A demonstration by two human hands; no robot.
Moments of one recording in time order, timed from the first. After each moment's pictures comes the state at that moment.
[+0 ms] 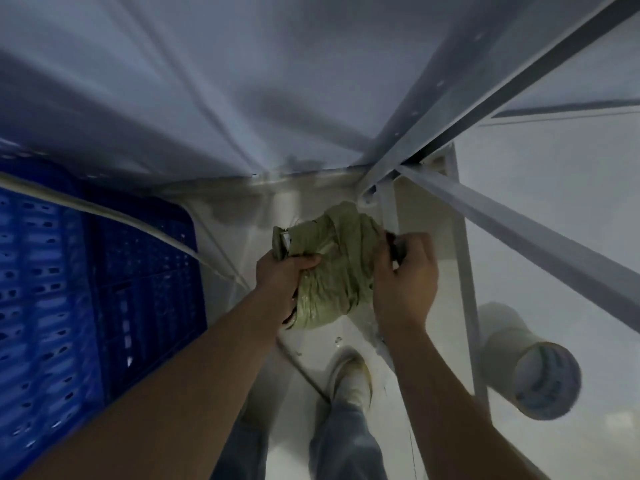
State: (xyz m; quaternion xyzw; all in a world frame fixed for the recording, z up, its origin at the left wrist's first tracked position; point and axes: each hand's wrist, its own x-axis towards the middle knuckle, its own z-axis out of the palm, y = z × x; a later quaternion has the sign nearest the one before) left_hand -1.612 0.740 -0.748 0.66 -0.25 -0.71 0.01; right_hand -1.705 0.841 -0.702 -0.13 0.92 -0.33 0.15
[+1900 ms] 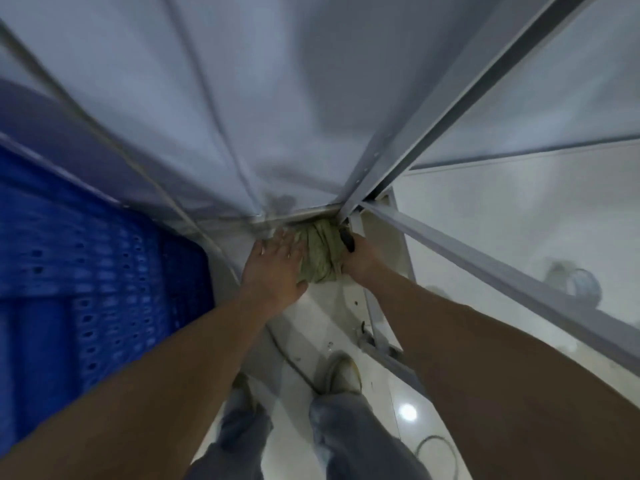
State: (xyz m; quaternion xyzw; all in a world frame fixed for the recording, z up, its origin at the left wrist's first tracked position) left_hand -1.584 0.713 -0.640 0.21 -0.94 -0.12 -0.26; right_hand -1.718 0.813 -0.649 -0.12 0.86 -0.23 0.45
